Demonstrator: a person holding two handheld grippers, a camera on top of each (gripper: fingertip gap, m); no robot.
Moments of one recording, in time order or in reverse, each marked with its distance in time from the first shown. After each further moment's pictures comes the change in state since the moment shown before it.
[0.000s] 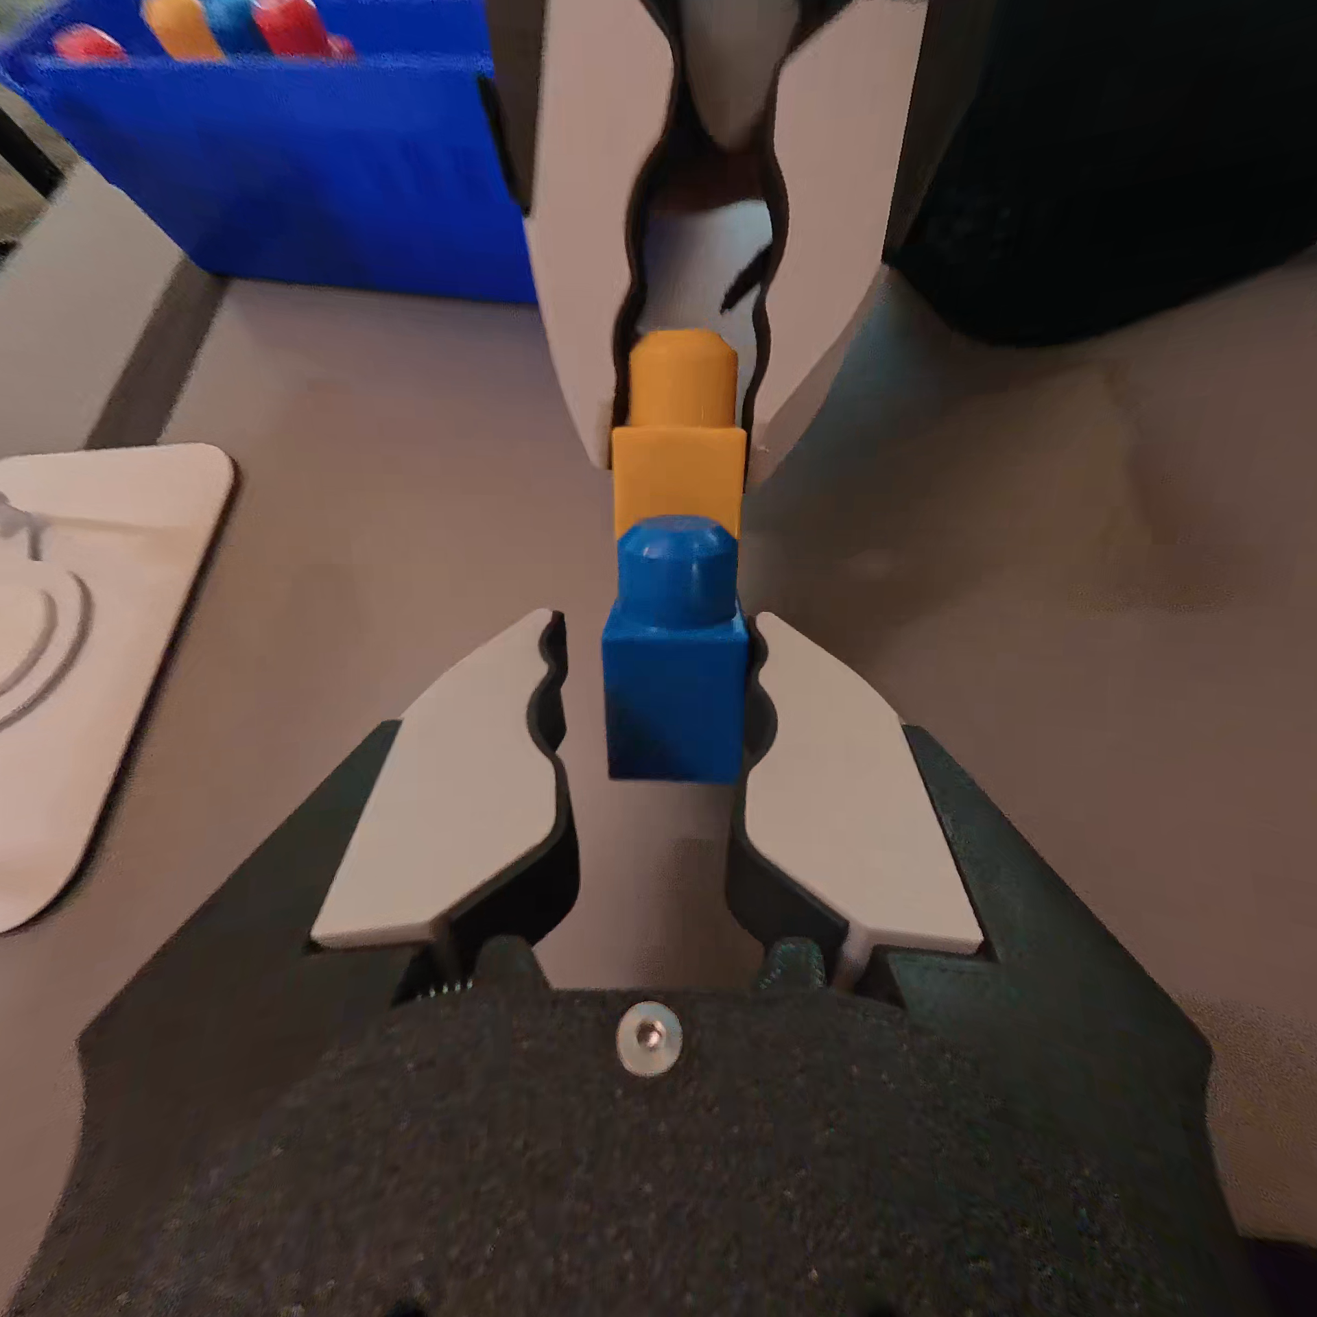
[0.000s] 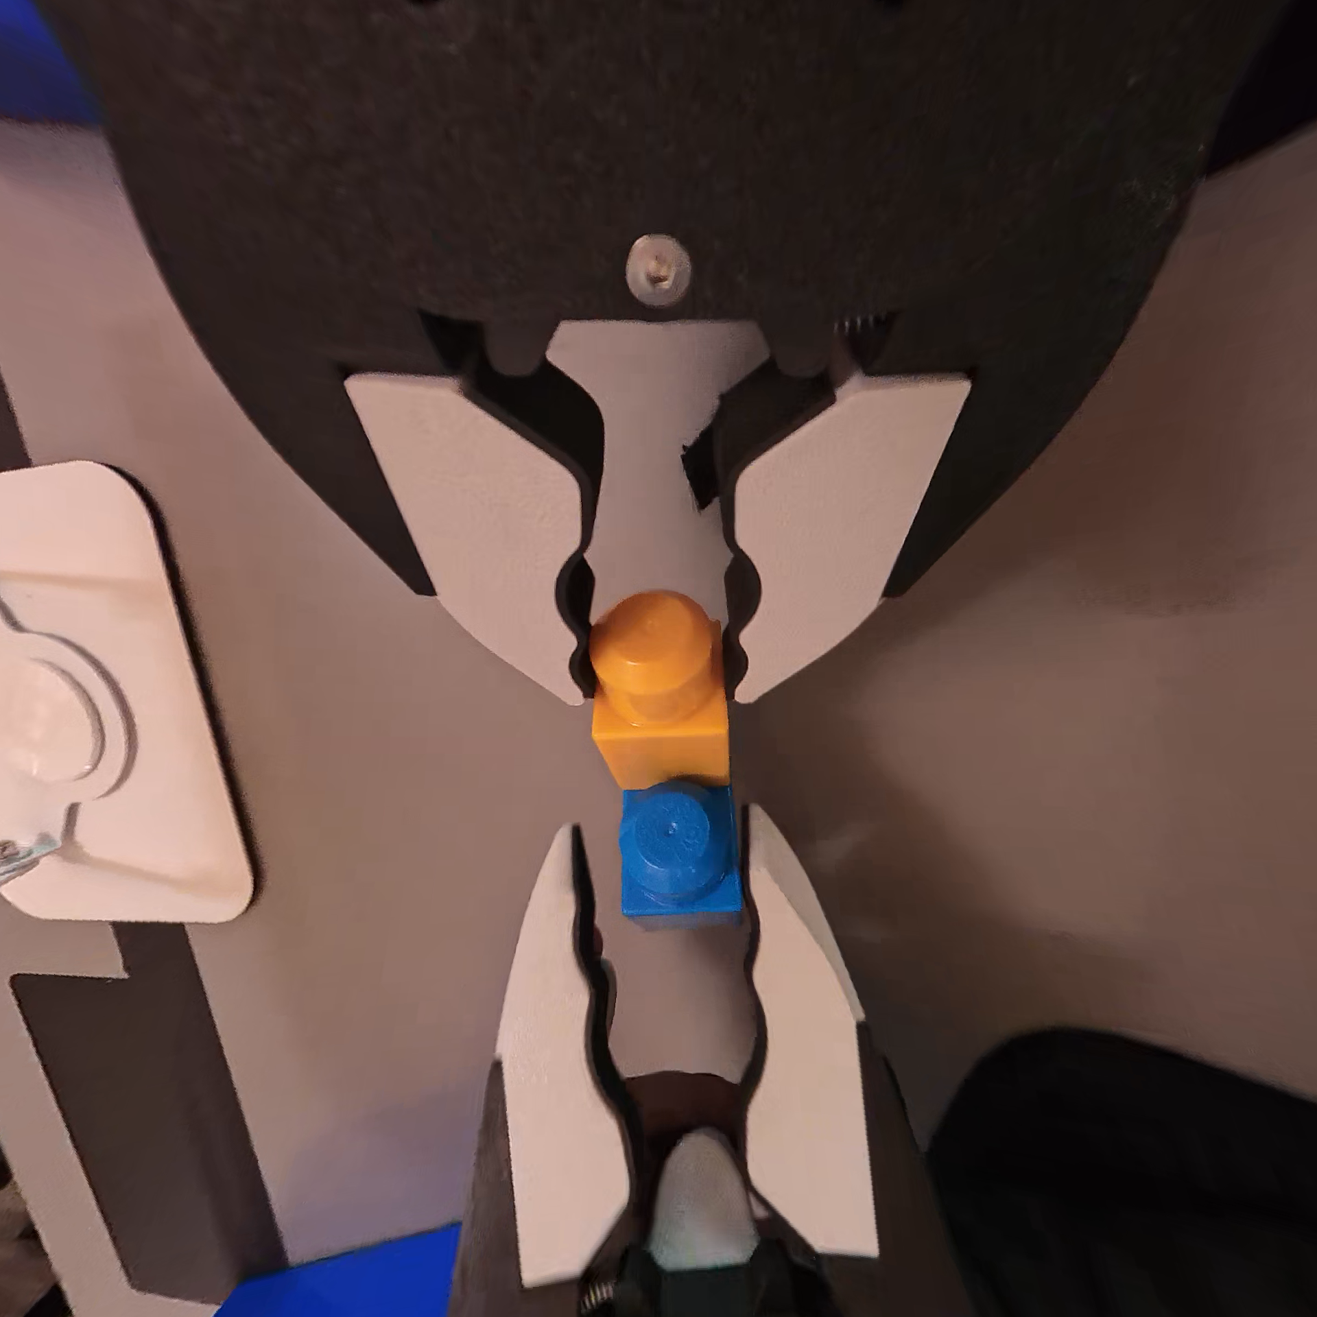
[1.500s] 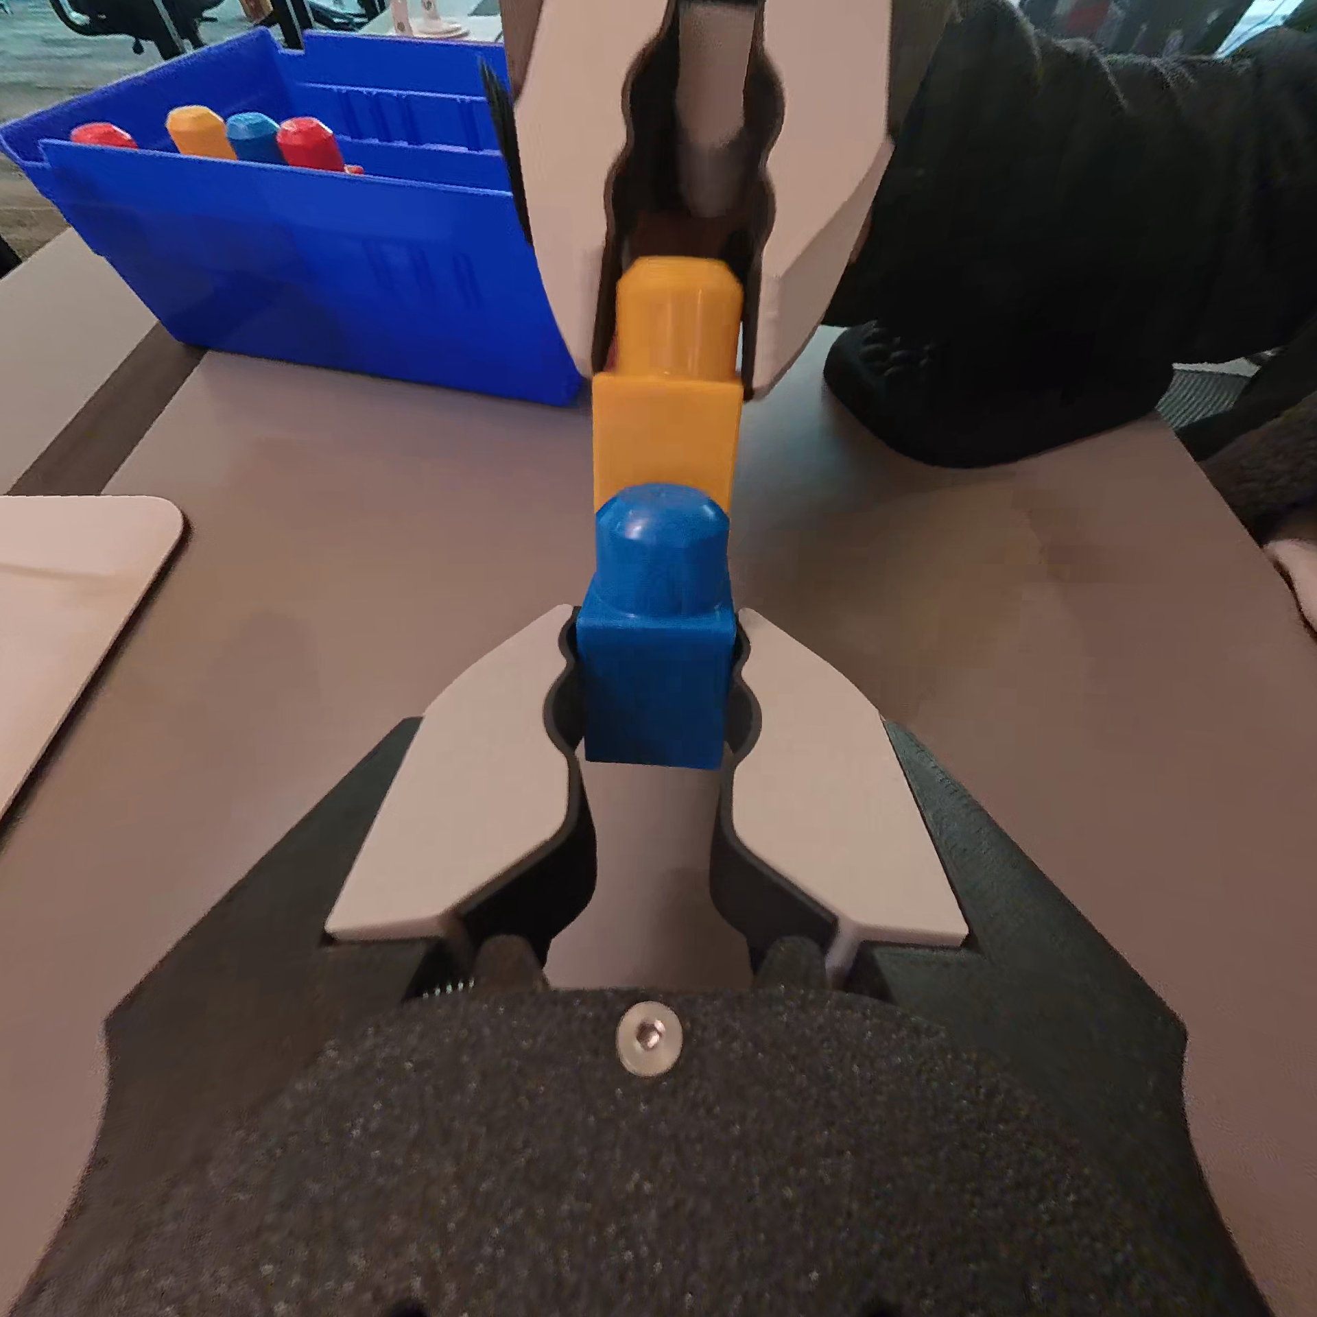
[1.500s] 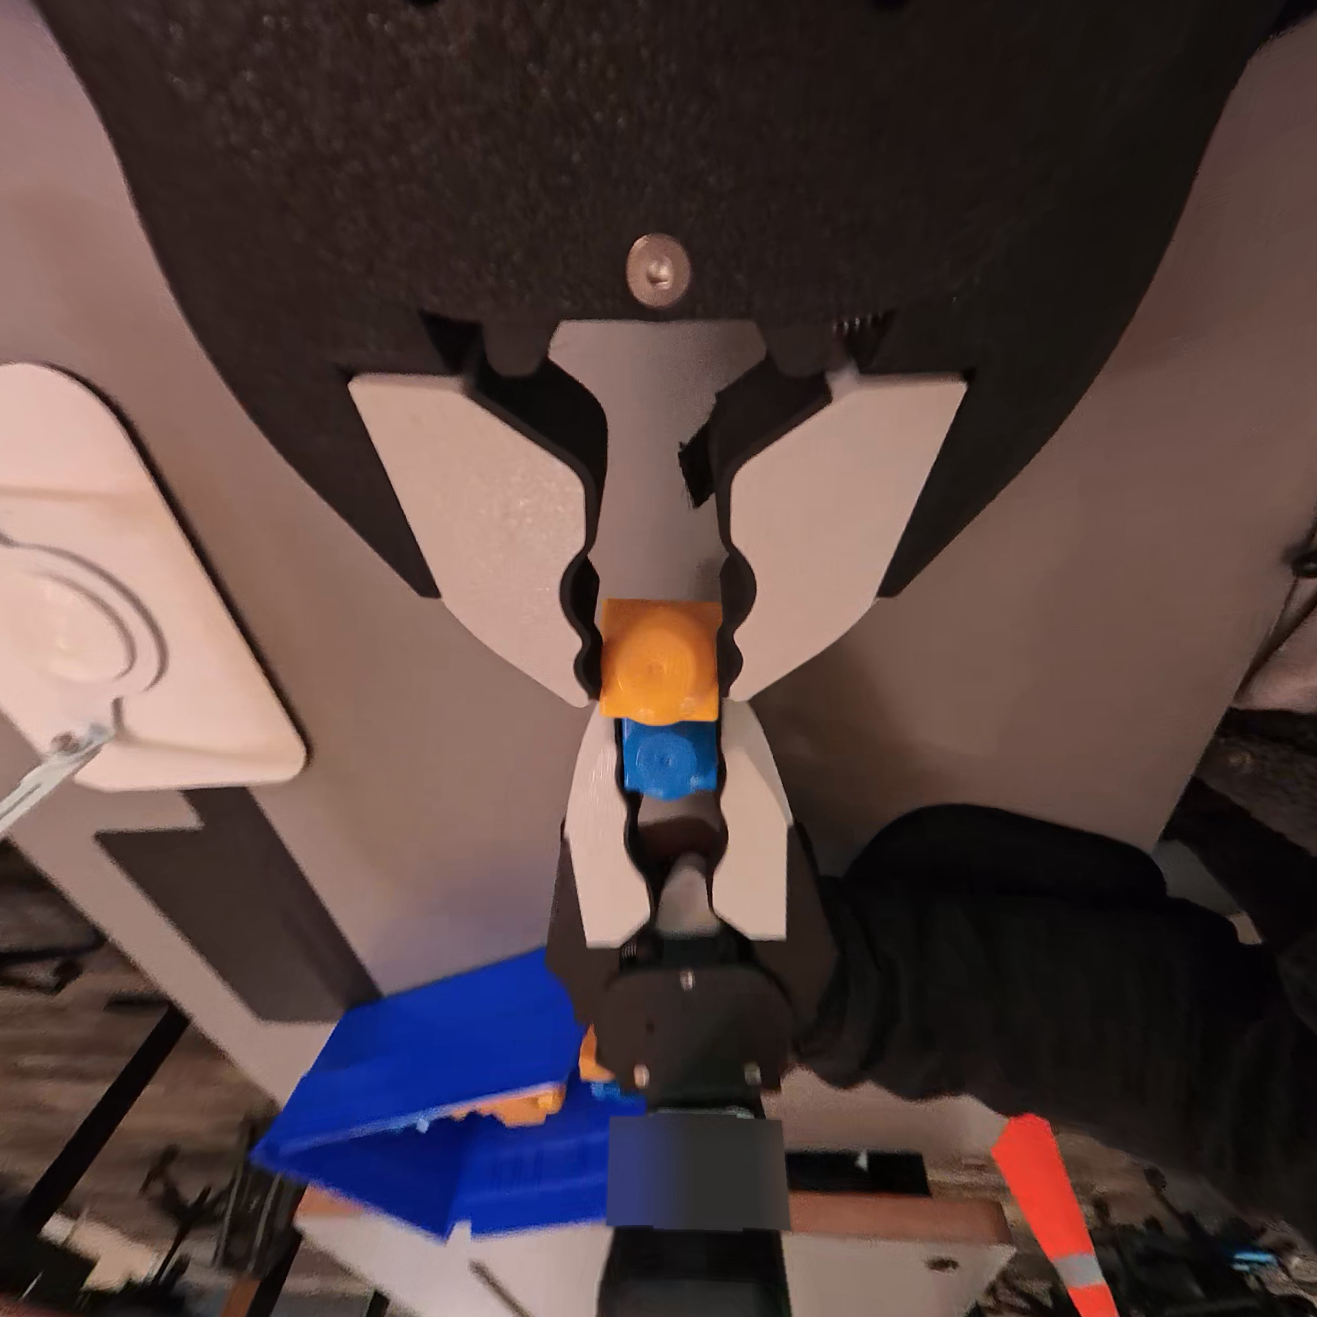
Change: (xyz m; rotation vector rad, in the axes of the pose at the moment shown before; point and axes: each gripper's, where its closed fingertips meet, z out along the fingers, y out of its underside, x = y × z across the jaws) left arm 0.001 -0.014 0.003 0.182 0.086 -0.090; right arm 0.008 -0.037 -0.034 0.334 -0.051 0.094
